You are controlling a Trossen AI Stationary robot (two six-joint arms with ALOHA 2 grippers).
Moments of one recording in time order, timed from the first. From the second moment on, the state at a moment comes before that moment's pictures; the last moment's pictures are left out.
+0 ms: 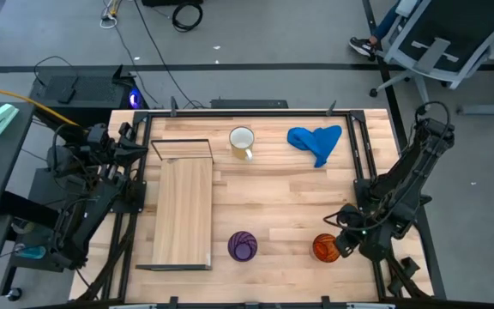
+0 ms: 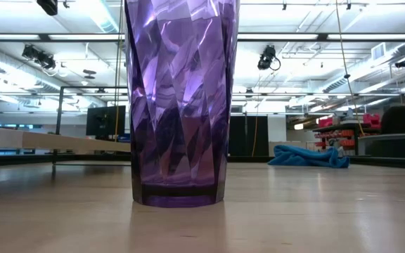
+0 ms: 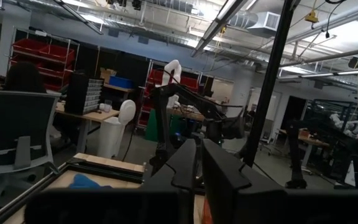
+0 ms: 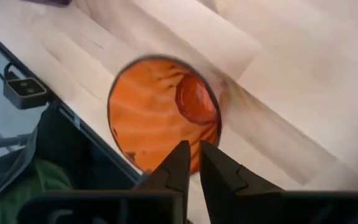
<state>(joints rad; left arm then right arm) 1.21 0.14 0.49 0.28 1.12 -0.80 0.94 1.19 0.92 -0.95 0.23 1.91</state>
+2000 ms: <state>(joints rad) 1.21 0.14 0.49 0.27 1.17 -0.80 0.70 1.35 0.92 -0.99 0.07 1.55</state>
